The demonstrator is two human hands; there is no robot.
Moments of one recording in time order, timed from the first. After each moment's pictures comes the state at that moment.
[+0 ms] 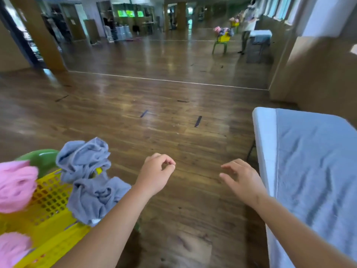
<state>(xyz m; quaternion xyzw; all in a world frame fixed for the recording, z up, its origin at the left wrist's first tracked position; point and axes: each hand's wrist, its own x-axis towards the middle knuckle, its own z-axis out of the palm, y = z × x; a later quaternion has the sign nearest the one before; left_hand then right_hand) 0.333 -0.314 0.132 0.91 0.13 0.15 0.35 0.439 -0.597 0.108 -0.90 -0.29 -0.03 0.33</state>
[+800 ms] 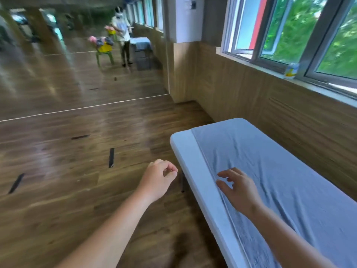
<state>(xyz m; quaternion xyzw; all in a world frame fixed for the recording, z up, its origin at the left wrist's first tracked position) 0.866 -0.445 0.127 0.91 -0.16 -0.01 0.39 0.785 -0.715 0.086 -0.93 0.06 -0.13 0.35</state>
